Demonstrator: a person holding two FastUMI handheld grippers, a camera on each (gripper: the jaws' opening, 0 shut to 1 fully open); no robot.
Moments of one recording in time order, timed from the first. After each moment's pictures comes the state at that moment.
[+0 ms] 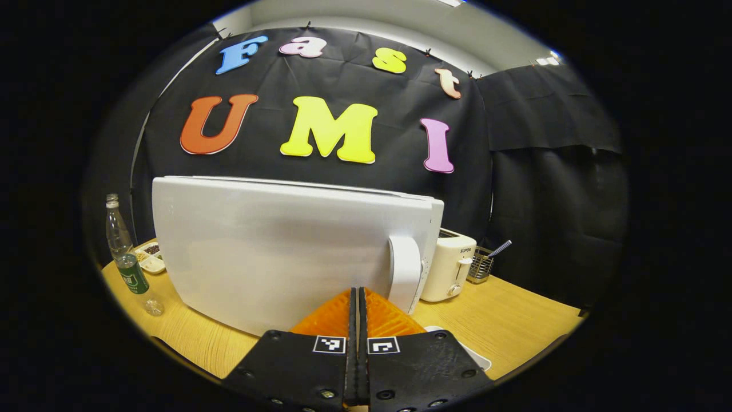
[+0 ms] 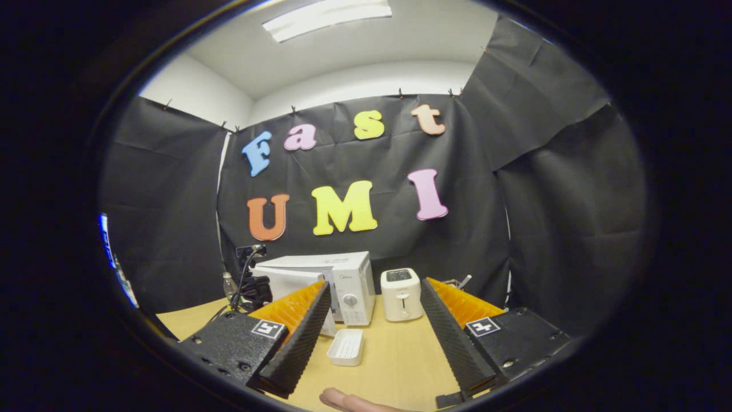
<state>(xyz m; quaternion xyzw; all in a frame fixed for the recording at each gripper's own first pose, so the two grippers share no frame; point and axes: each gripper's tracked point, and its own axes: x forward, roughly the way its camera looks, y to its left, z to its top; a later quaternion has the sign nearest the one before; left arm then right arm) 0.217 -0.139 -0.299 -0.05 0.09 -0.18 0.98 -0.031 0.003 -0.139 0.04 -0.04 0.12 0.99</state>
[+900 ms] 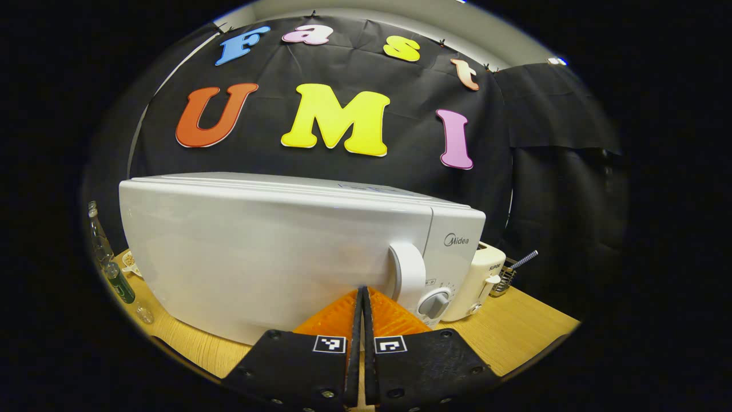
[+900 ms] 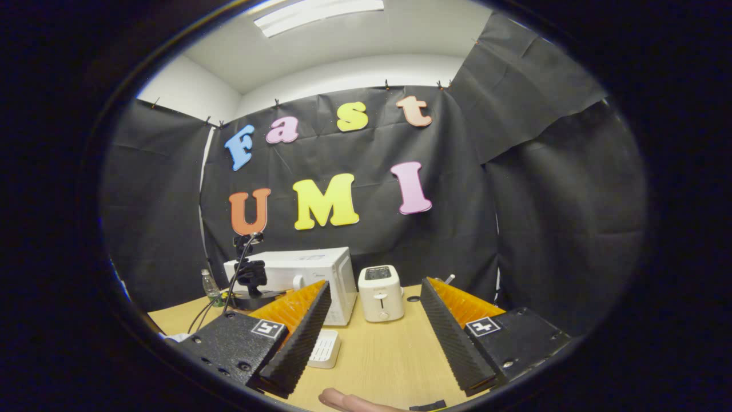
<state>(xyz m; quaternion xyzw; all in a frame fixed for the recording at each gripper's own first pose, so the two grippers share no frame) 0.285 -0.155 -0.301 -0.05 0.12 -0.16 0.98 0.008 -0.039 -0.147 0.04 -0.02 0.09 0.99</state>
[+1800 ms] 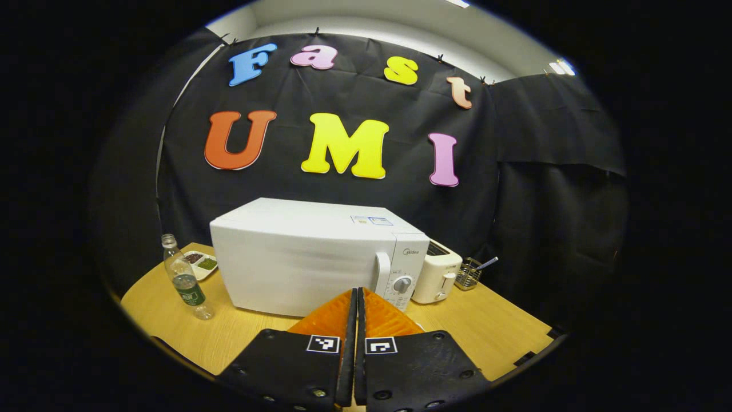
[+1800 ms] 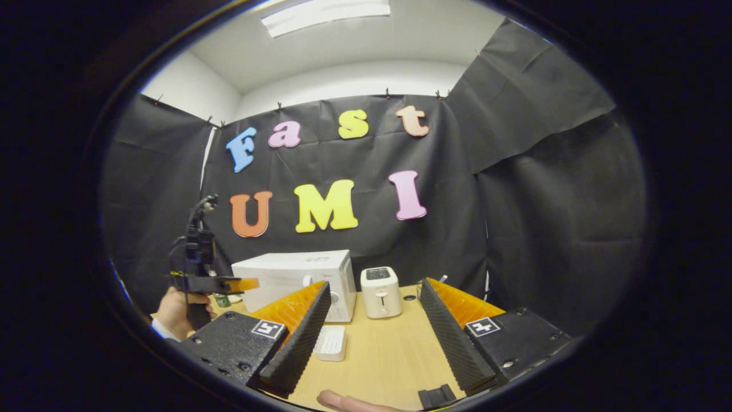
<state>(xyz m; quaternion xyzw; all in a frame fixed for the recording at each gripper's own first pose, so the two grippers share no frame) 0.117 -0.093 -0.185 -0.05 0.11 -0.14 0.98 -0.054 -0.019 -0.125 0.03 -0.02 0.06 1.00</state>
